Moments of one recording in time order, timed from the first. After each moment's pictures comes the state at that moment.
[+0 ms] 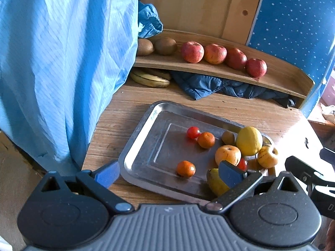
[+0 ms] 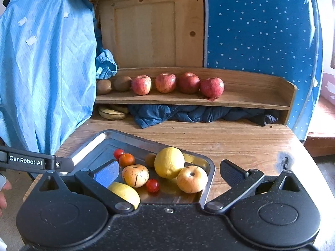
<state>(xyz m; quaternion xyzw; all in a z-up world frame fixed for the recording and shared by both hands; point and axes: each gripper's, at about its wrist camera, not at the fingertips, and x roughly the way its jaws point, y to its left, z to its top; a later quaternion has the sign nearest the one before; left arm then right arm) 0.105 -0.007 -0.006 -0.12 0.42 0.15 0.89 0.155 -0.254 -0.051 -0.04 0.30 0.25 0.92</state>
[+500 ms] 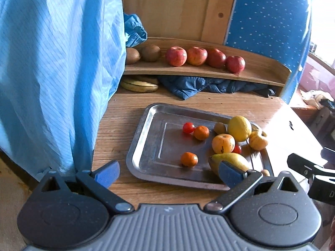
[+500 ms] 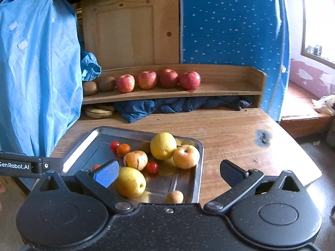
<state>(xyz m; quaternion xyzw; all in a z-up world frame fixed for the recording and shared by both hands) 0.067 0.010 0.002 -0.08 0.40 0.08 0.91 0.092 -0.248 -0.044 -0.01 0.30 0.16 0.94</state>
